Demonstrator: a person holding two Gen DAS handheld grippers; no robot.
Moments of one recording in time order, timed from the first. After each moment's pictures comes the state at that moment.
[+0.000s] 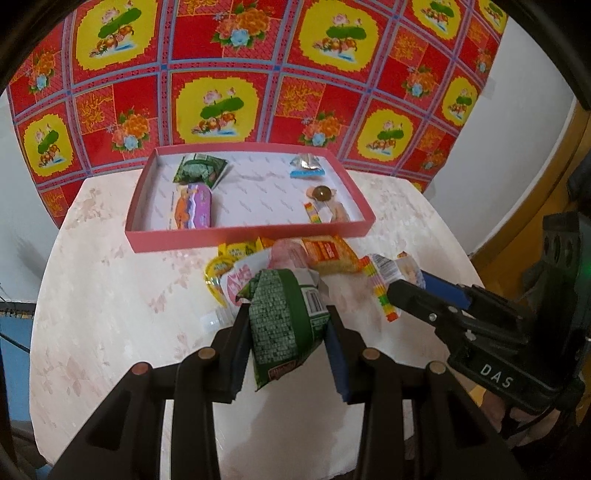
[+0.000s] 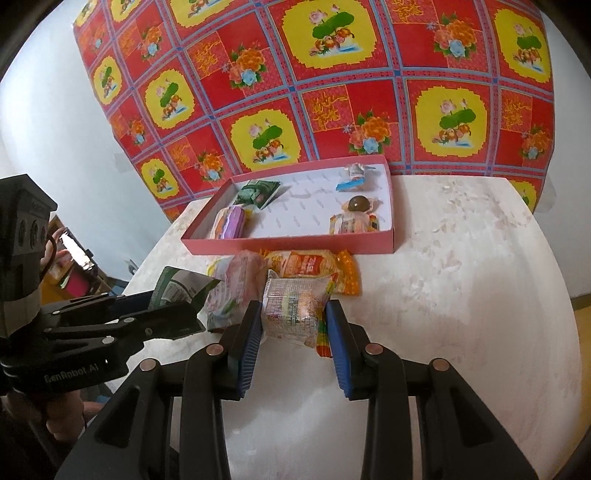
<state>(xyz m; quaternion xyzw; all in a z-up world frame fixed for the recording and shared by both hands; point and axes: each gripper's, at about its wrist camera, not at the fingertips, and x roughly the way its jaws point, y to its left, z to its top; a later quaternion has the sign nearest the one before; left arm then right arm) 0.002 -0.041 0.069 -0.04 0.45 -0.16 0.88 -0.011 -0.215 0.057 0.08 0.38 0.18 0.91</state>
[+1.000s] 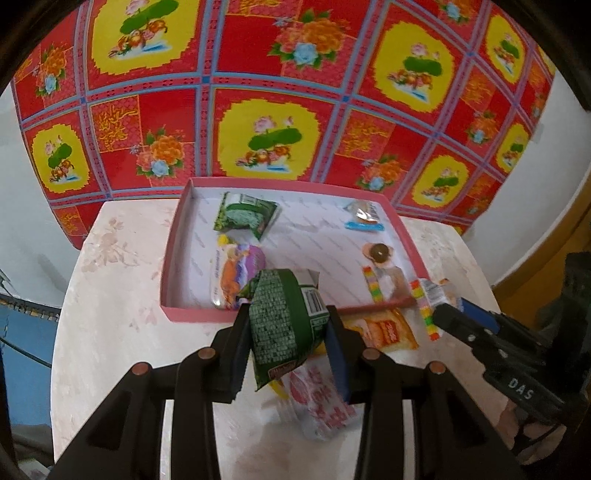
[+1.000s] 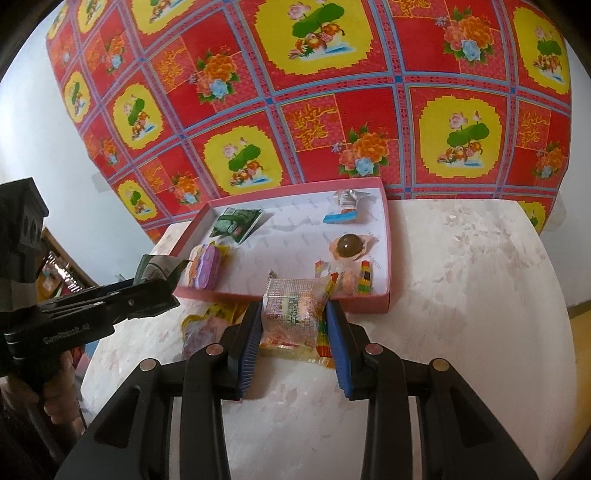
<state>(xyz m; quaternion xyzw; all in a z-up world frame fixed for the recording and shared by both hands) 0.081 -0.007 0.071 -0.07 0.44 -0.10 0.89 0.059 -0.216 0.067 0.09 0.38 0.16 0.91</state>
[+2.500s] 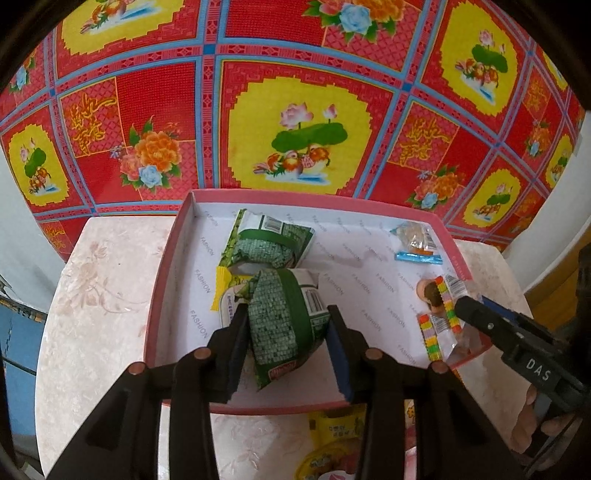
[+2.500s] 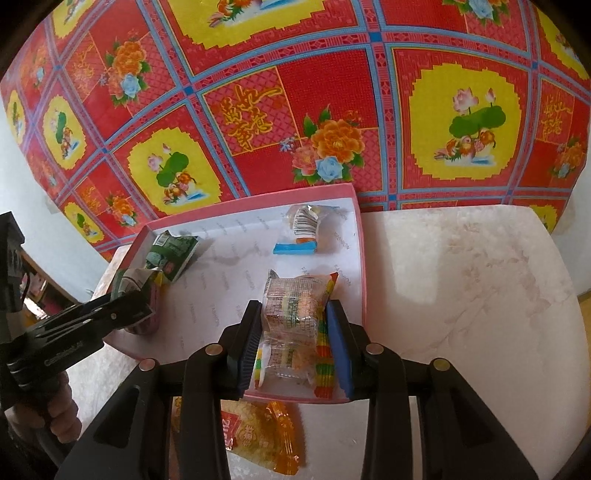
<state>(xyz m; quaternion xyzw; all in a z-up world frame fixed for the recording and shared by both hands) 0.150 -0.009 0.030 -0.06 0.44 -0.07 0.90 0.142 -0.225 0.035 0.10 0.41 0.12 0.90</state>
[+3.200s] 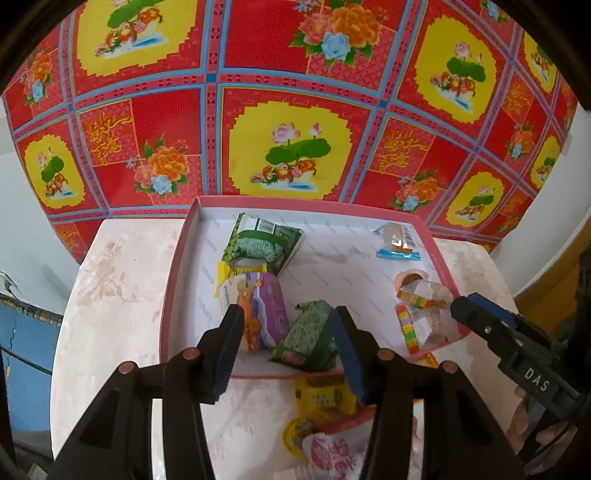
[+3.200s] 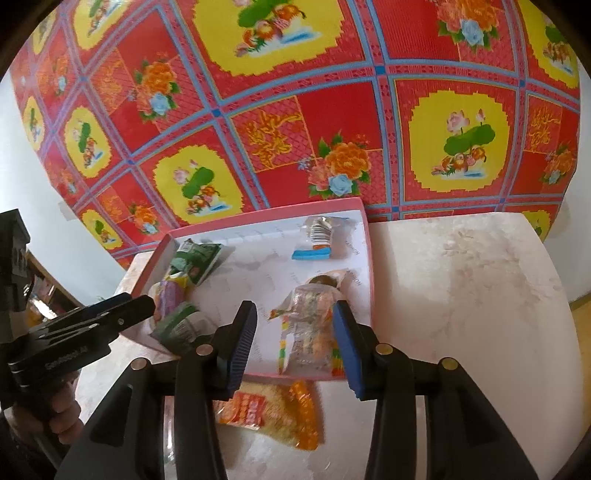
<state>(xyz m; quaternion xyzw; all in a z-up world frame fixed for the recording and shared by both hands) 0.122 -0.010 0.056 -0.06 0.43 -0.07 0.90 0.111 -0.220 0.057 0.10 0.38 0.13 0.91</state>
